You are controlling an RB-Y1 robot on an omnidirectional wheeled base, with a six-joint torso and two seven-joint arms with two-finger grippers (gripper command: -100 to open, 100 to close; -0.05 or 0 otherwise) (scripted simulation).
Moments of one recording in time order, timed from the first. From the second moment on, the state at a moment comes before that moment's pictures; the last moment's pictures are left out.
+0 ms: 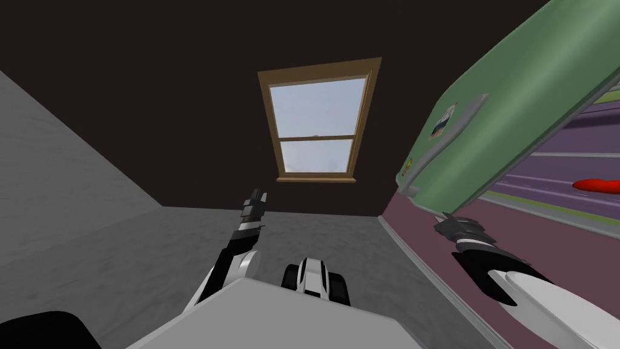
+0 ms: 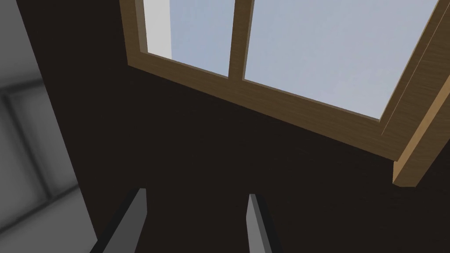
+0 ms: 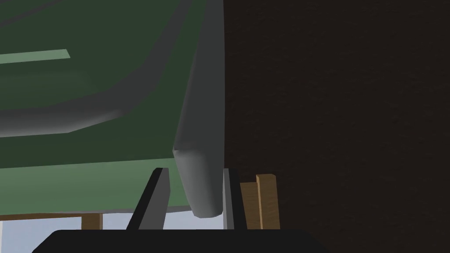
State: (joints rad) left arm 0.54 -0.05 0.05 -2.31 0.08 -0.37 0.05; right arm 0.26 -0.76 -0.43 -1.51 1.11 0.11 1.12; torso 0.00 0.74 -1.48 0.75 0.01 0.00
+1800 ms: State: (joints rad) left arm 0.54 -0.05 0.05 -2.31 0.08 -0.37 0.05; right arm 0.31 -0.83 -0.49 -1.37 1.01 0.25 1.15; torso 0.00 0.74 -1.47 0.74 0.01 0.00
